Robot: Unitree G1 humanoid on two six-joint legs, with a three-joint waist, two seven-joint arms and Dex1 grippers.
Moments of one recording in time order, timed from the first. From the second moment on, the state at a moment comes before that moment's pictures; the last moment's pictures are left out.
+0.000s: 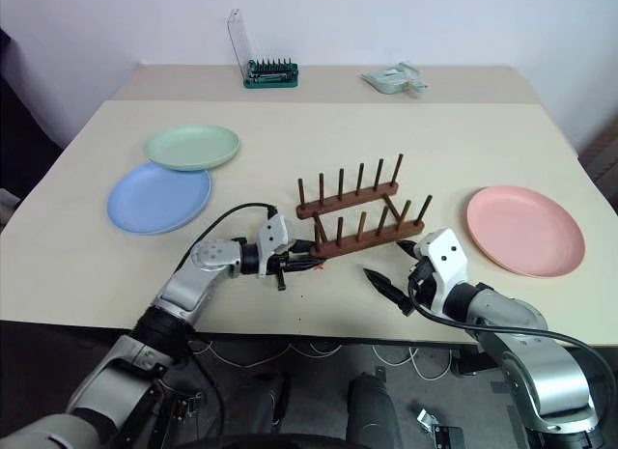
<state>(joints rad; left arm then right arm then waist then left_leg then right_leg) -0.51 0.31 -0.33 0.31 -0.12 0.08 -1.02 0.13 -0.63 -0.15 -0.53 0.47 0.58 0.60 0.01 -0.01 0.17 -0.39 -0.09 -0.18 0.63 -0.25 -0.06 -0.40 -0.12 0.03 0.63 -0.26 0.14</state>
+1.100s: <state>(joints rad) -0.43 0.29 -0.32 0.16 -0.07 0.23 -0.87 0.00 -0.68 -0.05 -0.32 0.19 0.55 0.52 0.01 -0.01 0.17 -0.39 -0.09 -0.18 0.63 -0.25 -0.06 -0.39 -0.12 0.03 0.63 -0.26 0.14</state>
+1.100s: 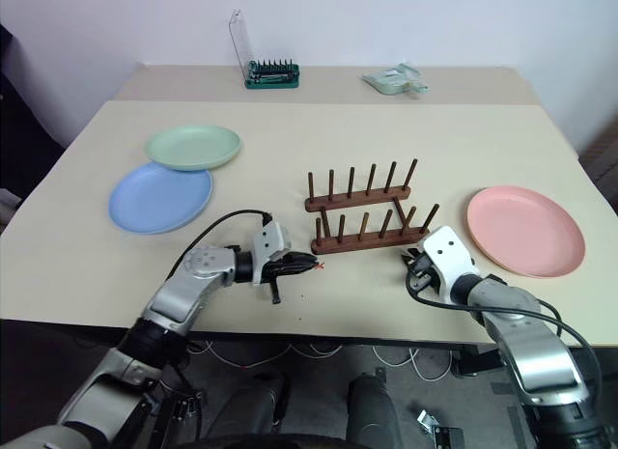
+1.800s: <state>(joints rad) -0.48 0.24 -0.26 0.33 -0.05 0.11 -0.67 -0.10 -0.61 -0.01 -0.10 0.05 0.34 0.45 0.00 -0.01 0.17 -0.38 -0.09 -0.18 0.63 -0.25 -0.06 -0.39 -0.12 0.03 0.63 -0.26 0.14</state>
